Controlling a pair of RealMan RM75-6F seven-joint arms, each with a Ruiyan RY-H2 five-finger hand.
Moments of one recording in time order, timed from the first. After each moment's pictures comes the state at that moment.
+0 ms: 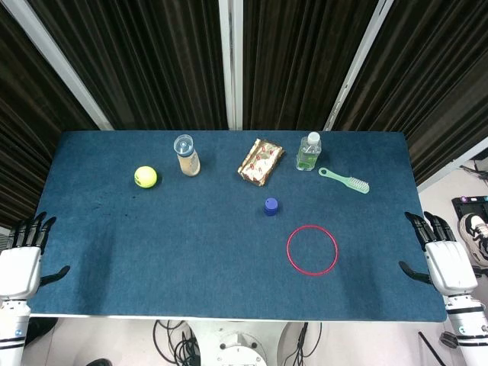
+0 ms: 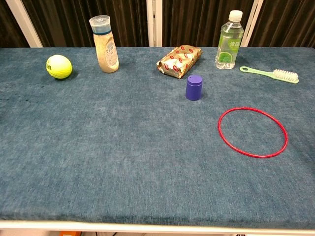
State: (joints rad) left arm -0.09 -1.21 -0.07 -1.56 1.44 1.50 0.13; right arm 0.15 -1.07 0.02 -1.66 -1.52 1.45 0.00
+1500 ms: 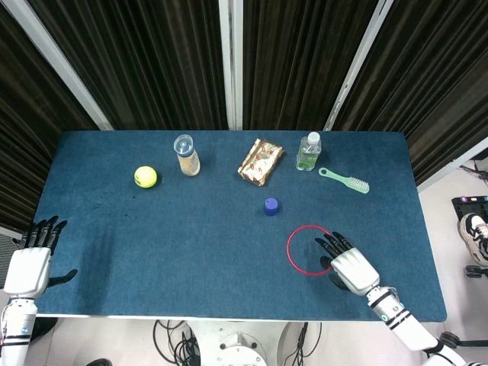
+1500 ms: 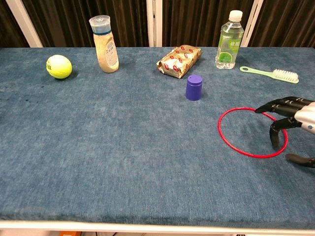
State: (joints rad) left arm -0.11 -1.22 -0.05 -1.54 1.44 1.44 0.09; right arm 0.36 -1.41 -0.07 -1.36 -1.74 1.16 -0.08
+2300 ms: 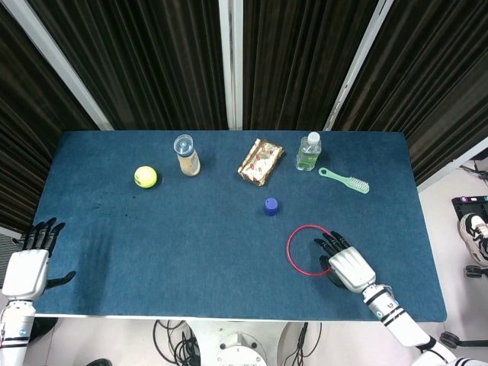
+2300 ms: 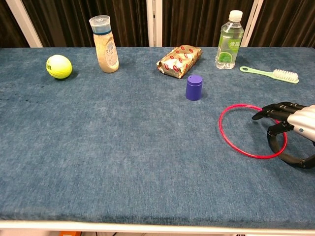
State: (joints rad) left arm -0.10 -1.23 -0.04 -1.52 1.44 1.44 0.07; right arm 0.38 -1.47 -0.08 -1.29 -1.69 1.16 -0.05
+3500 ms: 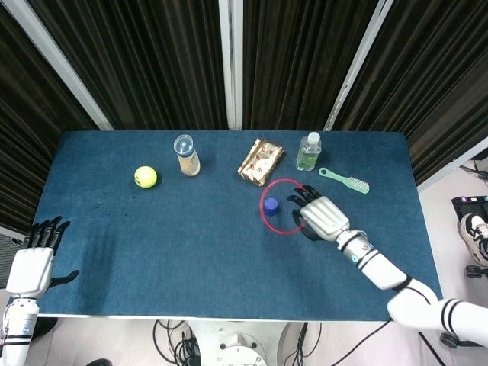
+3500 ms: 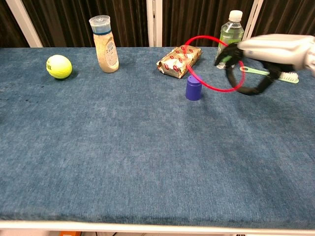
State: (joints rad) left arm -0.11 -1.22 -0.04 -1.55 1.44 1.42 0.10; right arm 0.73 -1.32 0.16 -1.49 -1.46 0.78 -0.07
